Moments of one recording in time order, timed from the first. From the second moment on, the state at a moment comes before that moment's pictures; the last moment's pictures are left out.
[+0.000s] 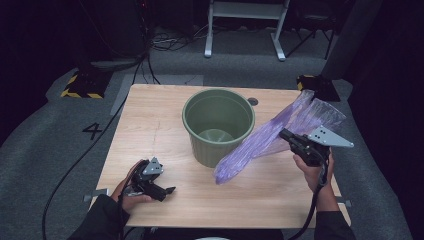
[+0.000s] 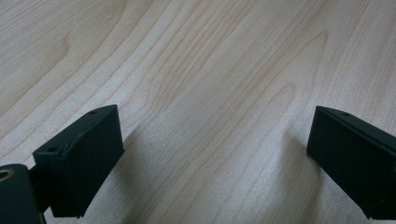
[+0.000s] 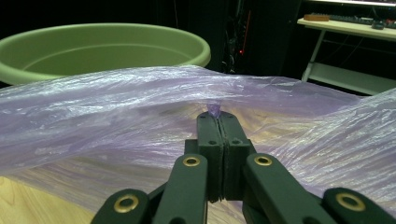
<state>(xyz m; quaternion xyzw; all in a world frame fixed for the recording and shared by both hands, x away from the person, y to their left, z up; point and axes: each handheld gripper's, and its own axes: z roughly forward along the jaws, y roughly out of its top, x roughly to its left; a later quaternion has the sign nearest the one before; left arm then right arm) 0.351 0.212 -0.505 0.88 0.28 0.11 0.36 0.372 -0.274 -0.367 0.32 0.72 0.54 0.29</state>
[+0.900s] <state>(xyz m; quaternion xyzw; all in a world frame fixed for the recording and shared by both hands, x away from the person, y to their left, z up) 0.349 0.210 -0.503 0.89 0.28 0.11 0.35 0.378 -0.277 -0.315 0.31 0.70 0.56 0.32</state>
